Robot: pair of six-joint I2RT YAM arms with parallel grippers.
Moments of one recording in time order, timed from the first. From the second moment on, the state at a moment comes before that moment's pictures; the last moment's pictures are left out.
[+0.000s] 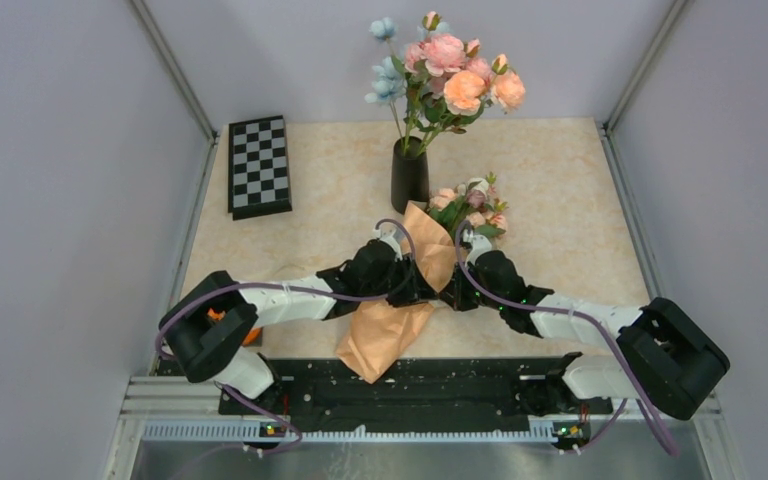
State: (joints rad) left arm -0.88 1.50 0.68 0.23 0.22 -1.05; right arm 0.70 1.25 0.38 0.25 -0.10 0.54
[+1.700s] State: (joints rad) left arm -0.90 1.43 0.64 0.19 0.06 -1.03; right arm 0.71 1.18 0.39 0.27 -0.04 0.61
